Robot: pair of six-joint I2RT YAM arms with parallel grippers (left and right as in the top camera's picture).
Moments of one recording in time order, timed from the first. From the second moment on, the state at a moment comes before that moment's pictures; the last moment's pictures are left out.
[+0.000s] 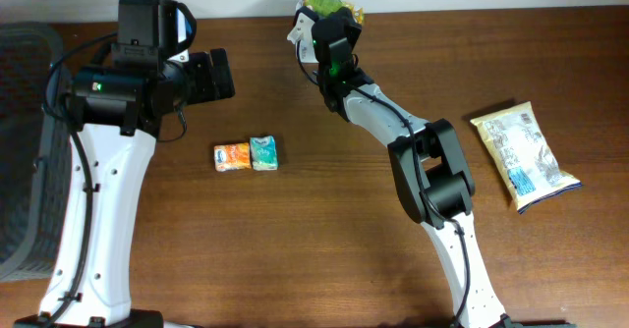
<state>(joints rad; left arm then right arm) -0.14 1.61 1.85 -1.15 -0.07 -0.25 0.43 2.52 1.95 0.31 0.61 -1.16</state>
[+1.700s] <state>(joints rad) -0.14 1.61 1.85 -1.15 -0.07 -0.25 -0.10 1.86 1.31 -1.03 0.06 -0.10</state>
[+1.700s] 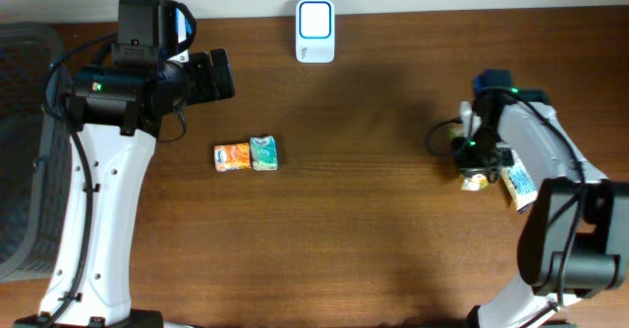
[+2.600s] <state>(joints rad) -0.14 1.61 1.85 -1.15 -0.07 -0.25 0.46 2.03 1.70 -0.63 -0.50 0.25</state>
